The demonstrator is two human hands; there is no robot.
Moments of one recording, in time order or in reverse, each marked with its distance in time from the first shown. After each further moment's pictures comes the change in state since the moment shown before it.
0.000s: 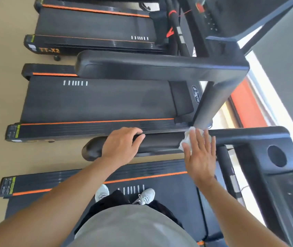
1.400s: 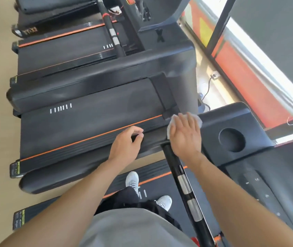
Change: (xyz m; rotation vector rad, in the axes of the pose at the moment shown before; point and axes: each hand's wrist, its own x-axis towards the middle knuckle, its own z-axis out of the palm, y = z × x) left_hand 0.072 0.200 0.114 -0.291 -0.120 -0.155; right_hand 0.052 0.170 -0.007 0.139 -0.061 0.187
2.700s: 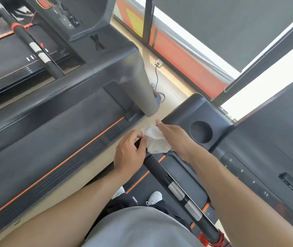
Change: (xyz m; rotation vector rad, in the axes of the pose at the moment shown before) left_hand 0.061 0.033 0.061 -0.071 -0.161 0.391; right_hand 0.026 0.003 -0.079 1.127 -0.375 0.849
